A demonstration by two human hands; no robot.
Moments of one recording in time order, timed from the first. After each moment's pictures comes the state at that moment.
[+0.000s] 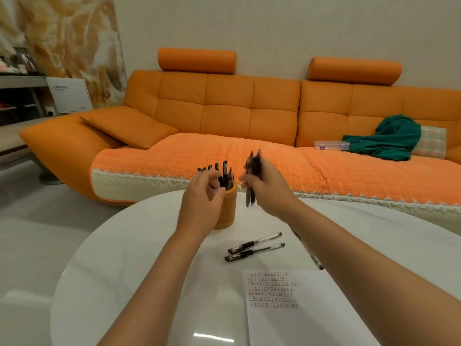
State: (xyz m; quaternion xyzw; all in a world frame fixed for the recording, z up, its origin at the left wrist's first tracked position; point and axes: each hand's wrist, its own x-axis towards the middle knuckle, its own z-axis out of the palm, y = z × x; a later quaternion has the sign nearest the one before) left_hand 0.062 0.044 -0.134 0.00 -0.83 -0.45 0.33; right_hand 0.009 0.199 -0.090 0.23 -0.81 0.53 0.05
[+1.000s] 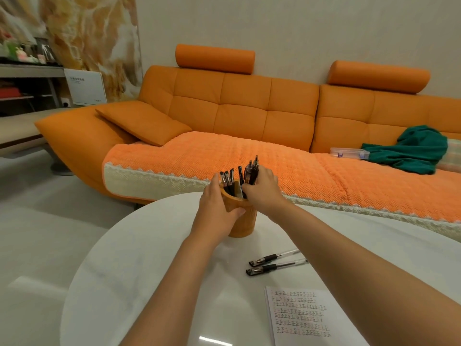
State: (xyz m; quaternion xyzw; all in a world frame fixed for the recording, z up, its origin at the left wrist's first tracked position) left_hand 0.027 0.010 -0.163 0.08 -0.86 -0.46 0.19; right_hand -0.041 0.123 -0.113 0.13 -0.92 0.36 0.07
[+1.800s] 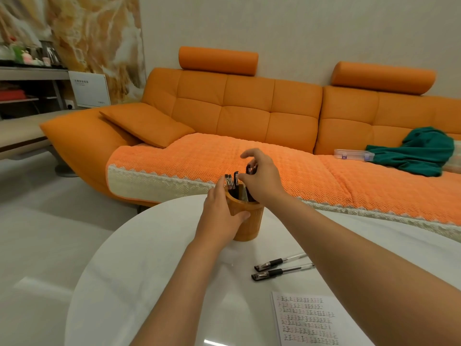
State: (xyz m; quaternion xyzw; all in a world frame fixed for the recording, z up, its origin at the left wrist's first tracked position) left_hand 0.028 0.008 -0.163 0.07 -0.86 -0.46 0.20; right_hand -0.061 0.108 -0.102 0.23 -0.86 0.44 0.15
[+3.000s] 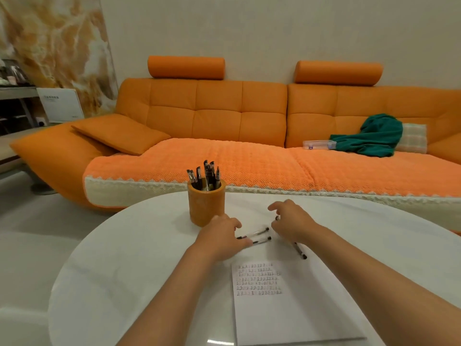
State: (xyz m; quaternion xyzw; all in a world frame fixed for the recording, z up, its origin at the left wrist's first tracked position) left_hand 0.068 0.095 -0.172 -0.03 -0.98 -0.21 0.01; right_hand 0.003 0.293 -0.153 0.12 -0.98 0.19 -0.03
